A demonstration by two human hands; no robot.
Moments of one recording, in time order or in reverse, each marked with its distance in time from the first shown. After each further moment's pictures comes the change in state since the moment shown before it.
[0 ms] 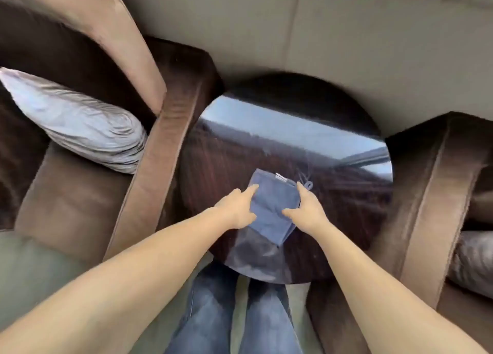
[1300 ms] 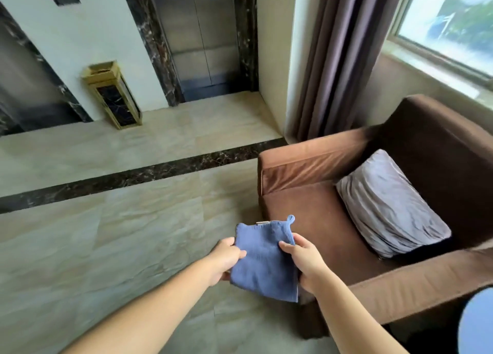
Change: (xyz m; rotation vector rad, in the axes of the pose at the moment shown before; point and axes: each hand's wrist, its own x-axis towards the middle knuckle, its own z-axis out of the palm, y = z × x) left_hand -0.554 -0.539 0.233 -1.795 0.797 -0.418; right_hand -0.427 -0.319 0.558 0.170 -0.686 -0.352
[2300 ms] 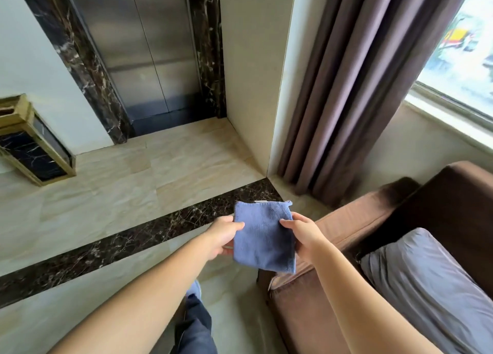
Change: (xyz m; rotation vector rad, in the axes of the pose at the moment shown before) left_hand 0.394 0.419 -0.212 0.050 -0.169 0.148; right_hand 0.452 -0.339 0.147 0.053 0.217 -0.037
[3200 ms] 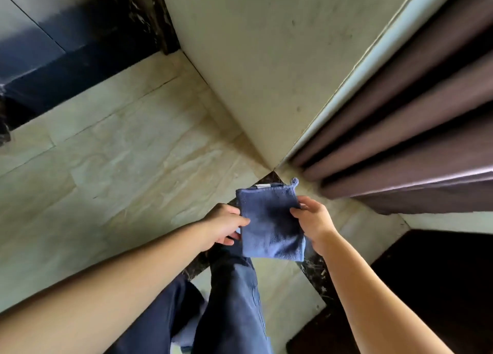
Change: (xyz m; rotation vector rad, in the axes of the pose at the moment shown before) left_hand 0.719 0.293 -0.107 0.340 -0.227 -0.339; right_hand 0.708 -0.197 0.080 -0.213 0.329 0.226
